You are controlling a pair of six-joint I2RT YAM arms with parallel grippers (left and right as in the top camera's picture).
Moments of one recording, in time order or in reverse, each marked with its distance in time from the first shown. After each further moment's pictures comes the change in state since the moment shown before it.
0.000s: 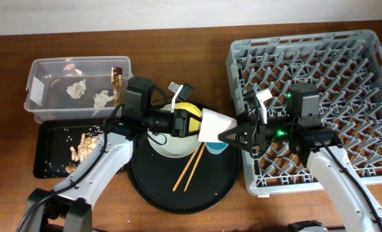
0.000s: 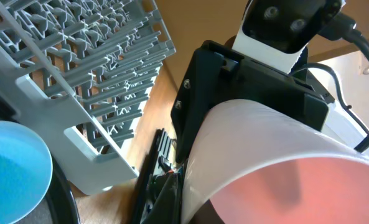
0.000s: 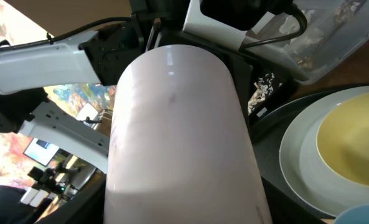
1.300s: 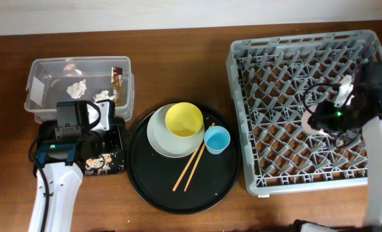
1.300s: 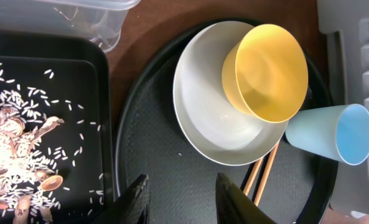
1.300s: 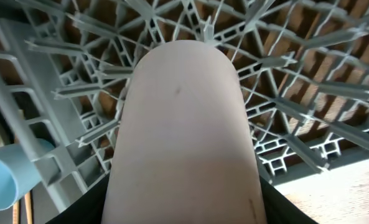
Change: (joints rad) left arm 0.409 -0.337 0.006 -0.844 -0.910 0.506; right arm -0.391 0.140 0.548 -1.010 1.279 -0.011
